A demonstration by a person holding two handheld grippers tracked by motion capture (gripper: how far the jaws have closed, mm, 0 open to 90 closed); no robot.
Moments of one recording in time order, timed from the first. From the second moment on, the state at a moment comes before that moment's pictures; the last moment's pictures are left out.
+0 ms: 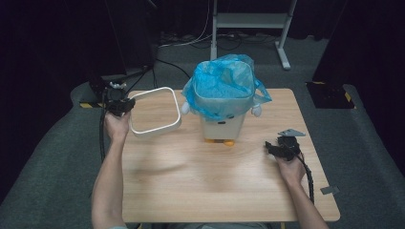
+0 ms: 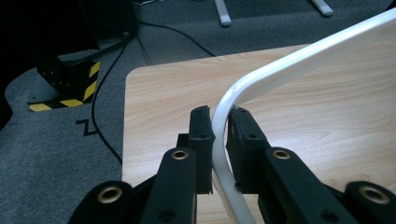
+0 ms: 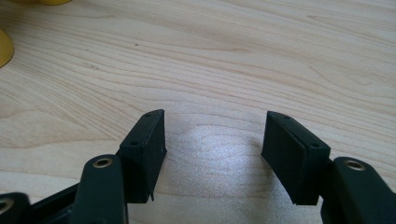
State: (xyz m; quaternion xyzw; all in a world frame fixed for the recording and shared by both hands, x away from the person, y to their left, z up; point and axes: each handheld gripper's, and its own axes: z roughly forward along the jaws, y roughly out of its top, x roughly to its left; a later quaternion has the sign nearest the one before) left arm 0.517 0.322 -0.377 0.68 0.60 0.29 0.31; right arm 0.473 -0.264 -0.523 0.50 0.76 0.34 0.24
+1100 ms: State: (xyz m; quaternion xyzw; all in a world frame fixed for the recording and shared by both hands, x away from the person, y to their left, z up) left arm 0.511 0.316 -0.314 0.69 0.58 0.28 0.32; right arm 0.472 -0.263 -0.523 0.50 0.76 0.34 0.24
